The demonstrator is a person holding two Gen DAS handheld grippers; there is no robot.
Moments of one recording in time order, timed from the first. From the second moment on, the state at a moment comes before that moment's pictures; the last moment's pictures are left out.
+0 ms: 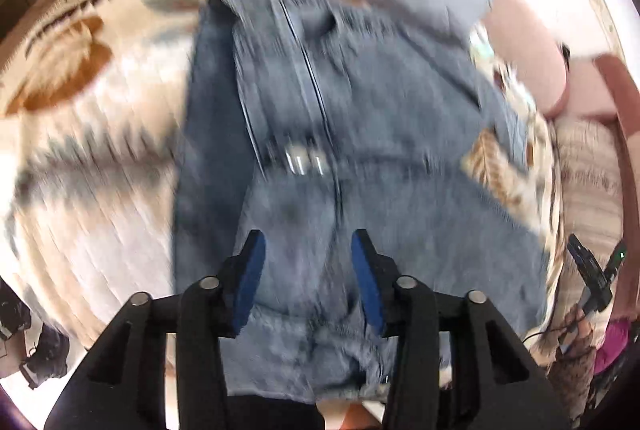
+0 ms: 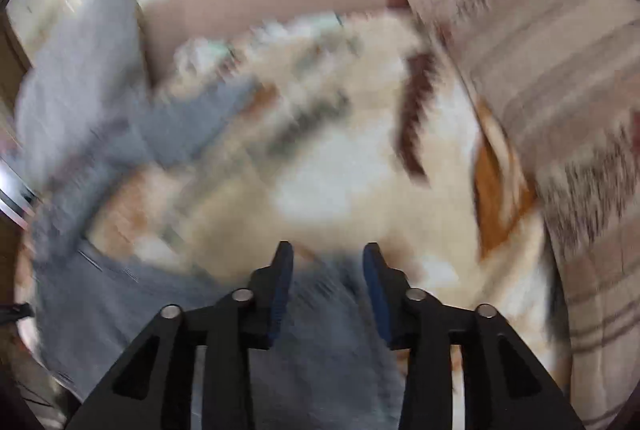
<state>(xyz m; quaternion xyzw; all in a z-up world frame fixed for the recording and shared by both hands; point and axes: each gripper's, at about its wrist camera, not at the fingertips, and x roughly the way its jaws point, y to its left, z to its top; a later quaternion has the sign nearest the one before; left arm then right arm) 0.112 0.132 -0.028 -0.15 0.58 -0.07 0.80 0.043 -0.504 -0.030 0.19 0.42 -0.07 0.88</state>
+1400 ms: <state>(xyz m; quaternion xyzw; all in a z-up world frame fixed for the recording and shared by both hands) 0.228 0.118 -0.079 -0.20 0.60 -0.04 0.77 0.301 -0.465 -0.112 0.41 0.48 0.05 0.77</state>
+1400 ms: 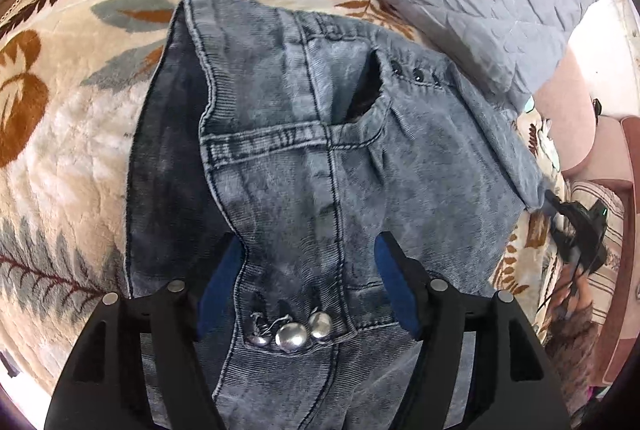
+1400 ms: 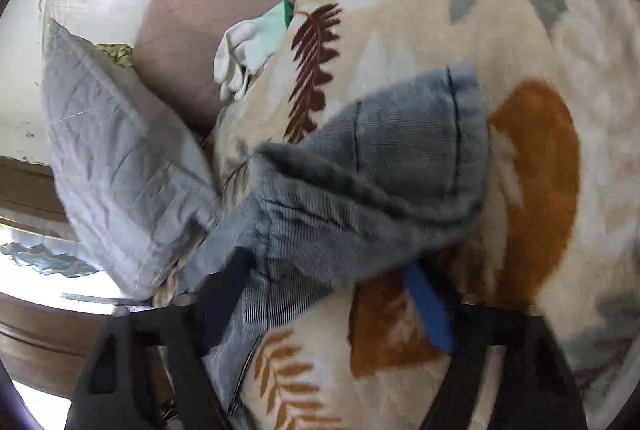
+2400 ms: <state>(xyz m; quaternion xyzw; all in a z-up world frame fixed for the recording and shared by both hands) 0.255 0.094 -0.085 -0.20 0.59 -0.04 0.78 0.344 -0.499 -0.084 0.39 0.35 -0.01 0.85</state>
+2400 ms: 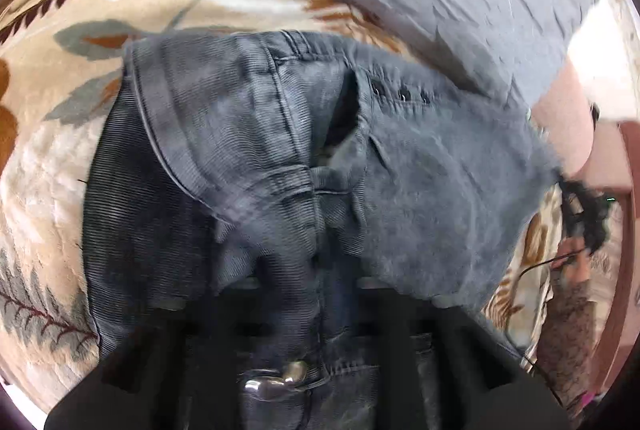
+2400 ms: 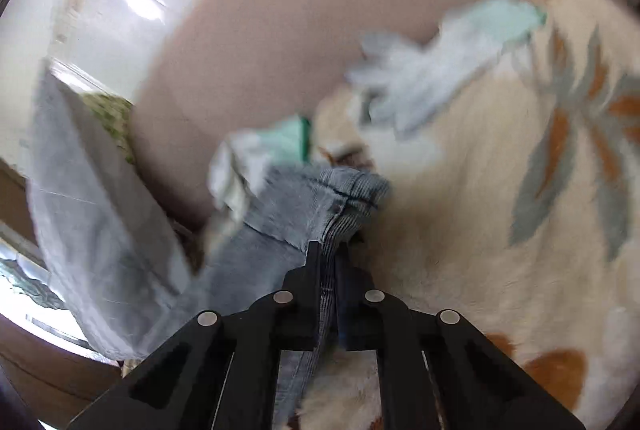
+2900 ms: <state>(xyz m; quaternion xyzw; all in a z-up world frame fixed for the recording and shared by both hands) 0.236 0.102 -0.078 -0.22 0.61 -0.04 0.76 0.085 -0.568 -0.112 0.46 0.43 -0.10 0.77</state>
